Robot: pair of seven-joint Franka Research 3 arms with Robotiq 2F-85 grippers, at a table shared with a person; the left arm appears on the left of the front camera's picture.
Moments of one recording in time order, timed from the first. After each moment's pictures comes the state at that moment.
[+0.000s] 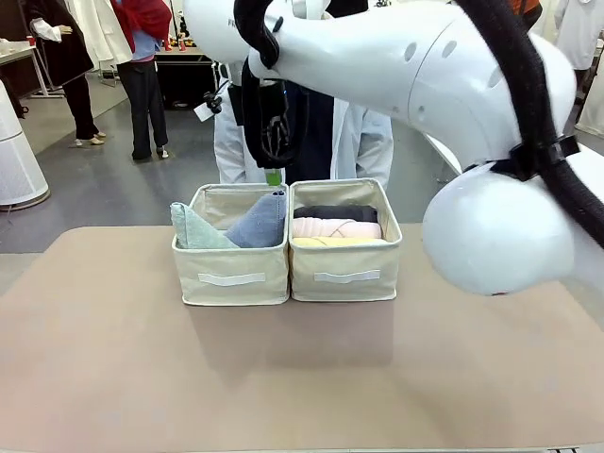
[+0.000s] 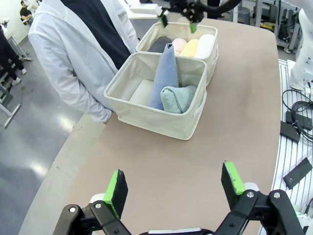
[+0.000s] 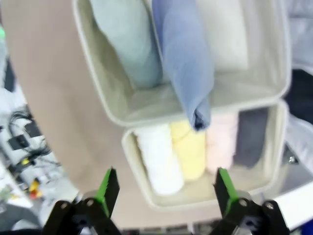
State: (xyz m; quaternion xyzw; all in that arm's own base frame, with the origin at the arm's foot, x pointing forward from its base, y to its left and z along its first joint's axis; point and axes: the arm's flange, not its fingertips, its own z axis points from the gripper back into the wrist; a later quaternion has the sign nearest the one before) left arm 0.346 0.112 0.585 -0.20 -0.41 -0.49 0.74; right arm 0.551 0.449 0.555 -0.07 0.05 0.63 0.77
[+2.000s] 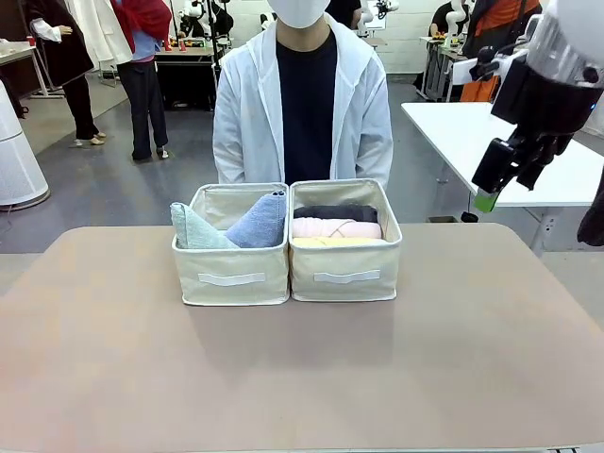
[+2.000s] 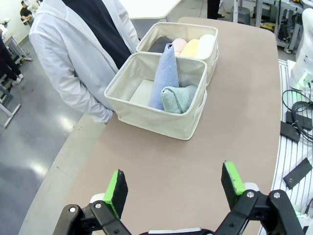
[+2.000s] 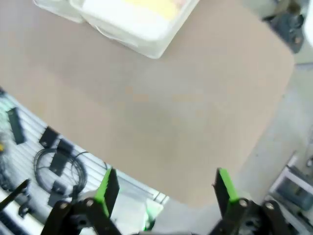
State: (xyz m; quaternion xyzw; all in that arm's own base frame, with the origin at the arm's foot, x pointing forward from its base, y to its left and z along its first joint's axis) left arm 0.345 0.112 0.585 -0.20 -0.41 -0.49 0.74; right arm 0.327 0.111 0.601 -0.03 -0.11 0.28 0.95
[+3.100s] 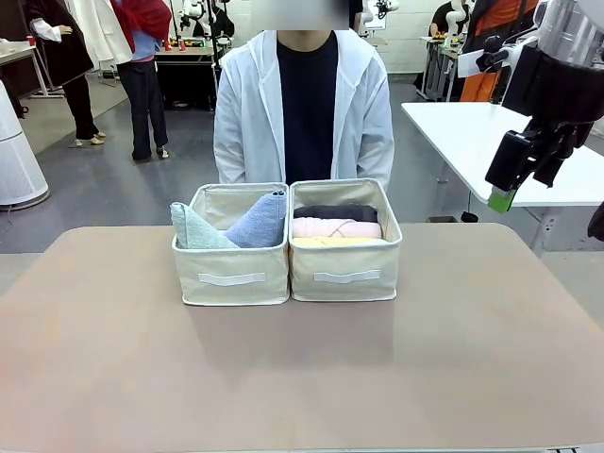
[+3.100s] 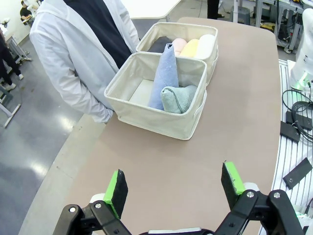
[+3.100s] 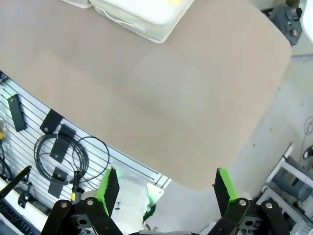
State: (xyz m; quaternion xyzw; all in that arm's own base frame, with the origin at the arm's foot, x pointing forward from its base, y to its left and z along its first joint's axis) left arm 0.345 0.112 0.585 -0.20 -0.41 -0.49 0.74; right arm 0.299 0.117 0.621 -0.04 -0.09 0.29 0.95
